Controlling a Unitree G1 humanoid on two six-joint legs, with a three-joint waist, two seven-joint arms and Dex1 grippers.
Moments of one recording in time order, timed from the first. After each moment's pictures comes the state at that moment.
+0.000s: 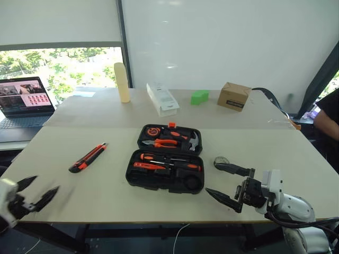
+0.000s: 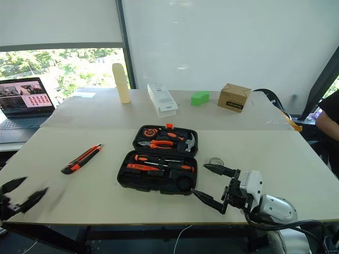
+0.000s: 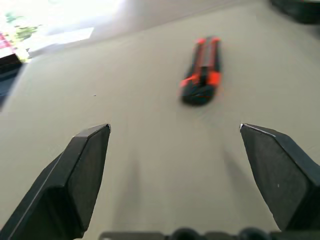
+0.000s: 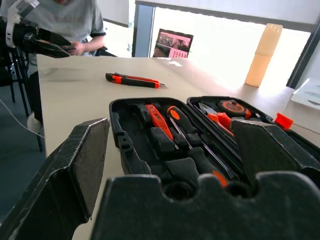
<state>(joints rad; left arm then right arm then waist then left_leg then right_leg) 0.19 0.71 0.77 0.26 -0.43 -0.01 -0.91 0.01 -0.53 -0.11 -0.29 0.53 -0.06 1.03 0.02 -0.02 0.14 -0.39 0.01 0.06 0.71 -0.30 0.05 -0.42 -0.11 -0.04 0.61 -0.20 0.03</state>
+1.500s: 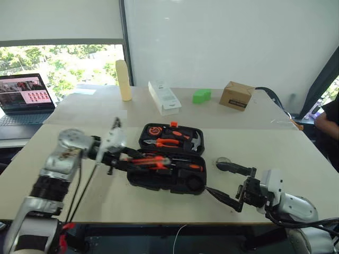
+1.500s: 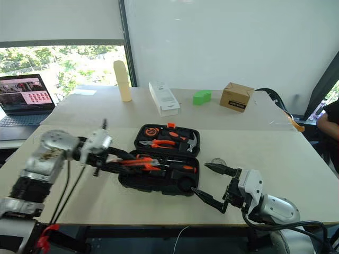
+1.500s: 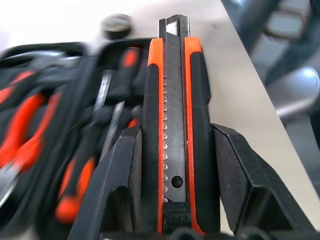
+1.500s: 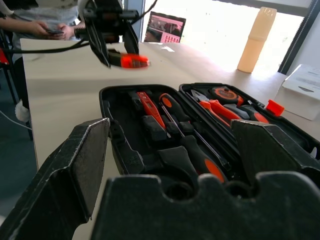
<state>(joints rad) -0.70 0.69 -0.22 0.21 -0.19 0.15 -1.50 0.06 -0.58 -0.11 -0.35 0.52 -0.03 0.95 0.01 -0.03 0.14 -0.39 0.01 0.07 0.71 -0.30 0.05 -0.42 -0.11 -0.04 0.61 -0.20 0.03</state>
